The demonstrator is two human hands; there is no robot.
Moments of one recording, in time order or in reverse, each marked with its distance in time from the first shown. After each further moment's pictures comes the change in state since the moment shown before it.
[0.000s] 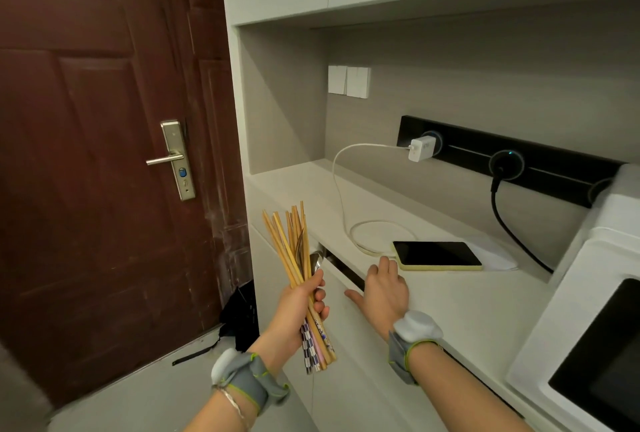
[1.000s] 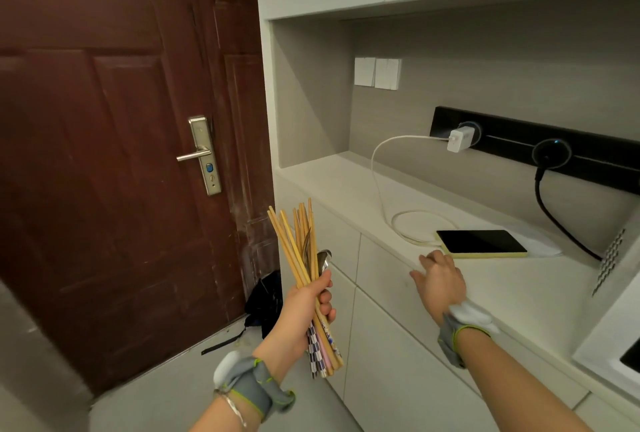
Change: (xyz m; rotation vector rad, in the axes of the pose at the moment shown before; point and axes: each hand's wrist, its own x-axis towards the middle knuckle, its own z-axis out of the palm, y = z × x) left_hand -0.033 0.038 -0.082 0.042 -0.027 -0.021; right_hand -0.003 -0.002 0.011 0.095 0.067 0.152
